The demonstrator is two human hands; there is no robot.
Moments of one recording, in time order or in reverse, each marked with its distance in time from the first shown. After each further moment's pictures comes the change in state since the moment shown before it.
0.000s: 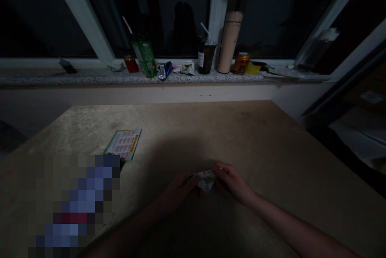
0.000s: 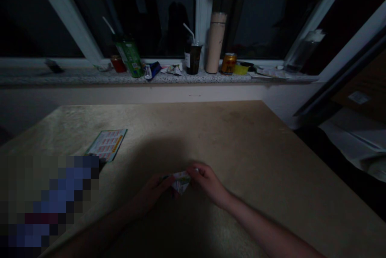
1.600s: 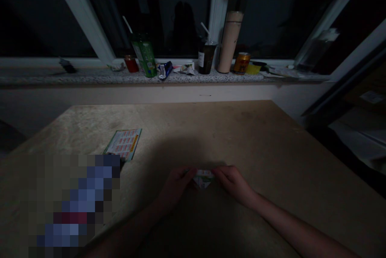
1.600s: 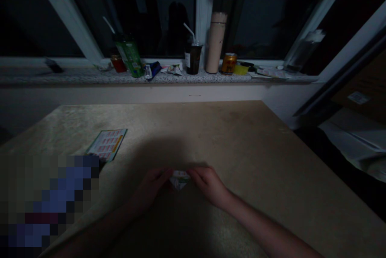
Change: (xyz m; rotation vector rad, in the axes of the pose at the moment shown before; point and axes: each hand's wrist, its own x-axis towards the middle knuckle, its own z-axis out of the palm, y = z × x) left_hand 0.006 0.002 -0.001 -0.005 0.238 -0.059; right_hand -0.004 -0.004 -0.006 -0.555 0.022 -0.244
